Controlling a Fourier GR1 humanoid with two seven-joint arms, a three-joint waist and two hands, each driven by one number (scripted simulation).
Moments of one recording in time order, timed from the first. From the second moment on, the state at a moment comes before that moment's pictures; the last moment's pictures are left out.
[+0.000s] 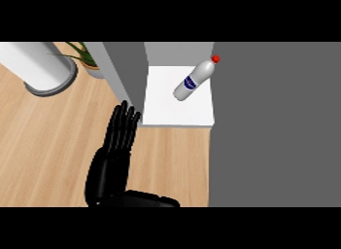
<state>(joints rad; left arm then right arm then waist) -0.14 0.26 -0.67 -1.73 0.53 0.57 -0.40 0.83 -0.27 0.08 -2.39 -0.37 0.72 -0.11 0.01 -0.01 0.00</state>
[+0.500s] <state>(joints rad) 0.05 0.38 -0.64 -1.88 0.54 0.52 -0.45 0.78 -0.24 0.33 -2.41 -0.30 0.69 -0.01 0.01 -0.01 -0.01</state>
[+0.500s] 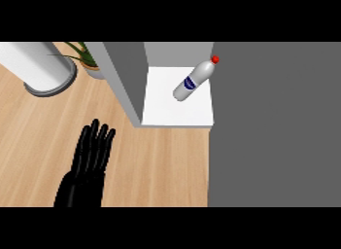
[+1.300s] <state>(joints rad) 0.24 0.50 -0.52 -1.99 0.62 0.41 -0.52 0.49 -0.12 0.61 -2.48 0.04 0.53 0.27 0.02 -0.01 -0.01</state>
